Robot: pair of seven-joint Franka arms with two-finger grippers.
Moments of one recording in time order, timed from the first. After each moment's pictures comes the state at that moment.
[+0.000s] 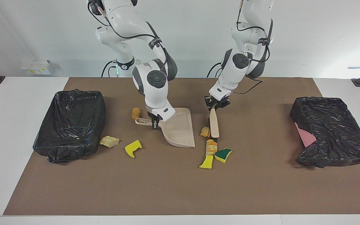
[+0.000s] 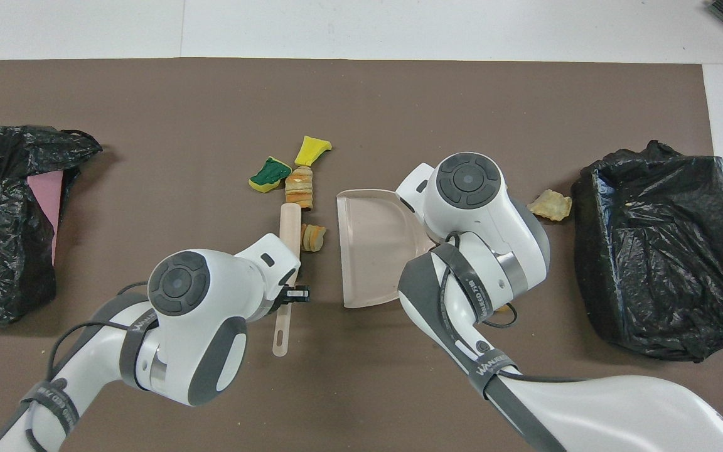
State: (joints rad) left arm -0.57 0.03 -0.02 -2.29 -0.29 2.37 -0.30; right arm 0.36 0.34 0.07 -1.82 -0.12 2.05 -1.09
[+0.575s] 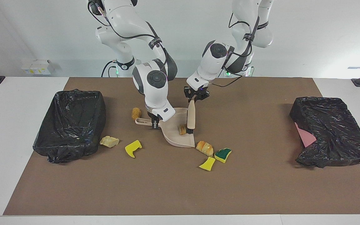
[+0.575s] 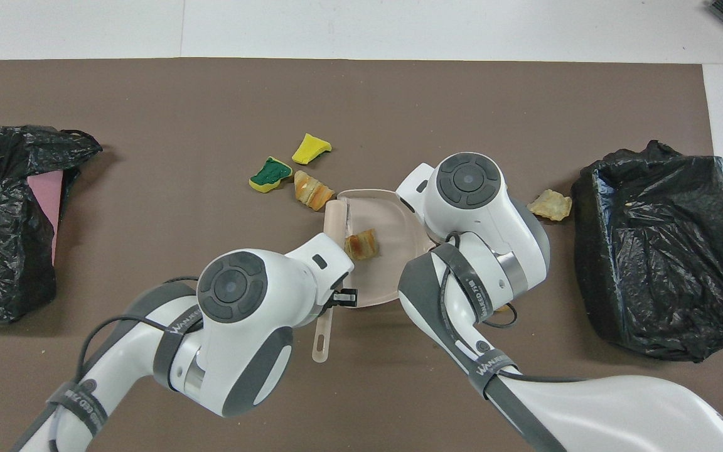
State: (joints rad) left arm -0.67 0.04 0.01 -2.13 -0.24 2.25 -0.40; right arm 0.36 0.34 0.07 -1.82 -0.12 2.05 -1.09
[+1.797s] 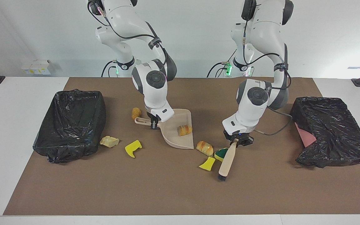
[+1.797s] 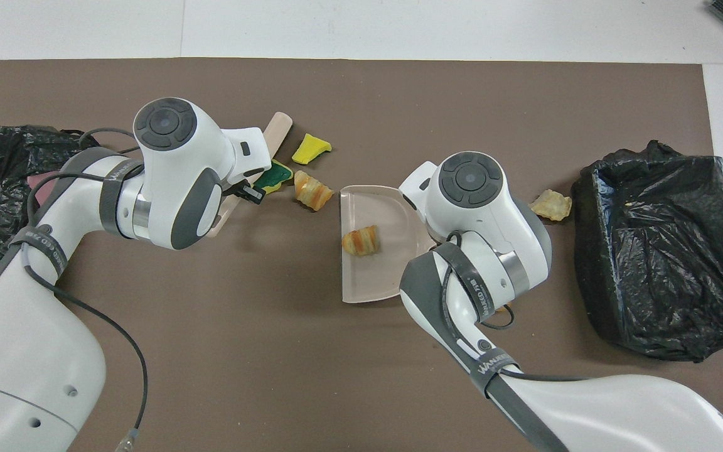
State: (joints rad) left arm -0.36 0.46 -0.01 -1.67 0.02 2.12 0.23; right arm 0.36 0.34 0.07 -1.82 -0.12 2.05 -1.03
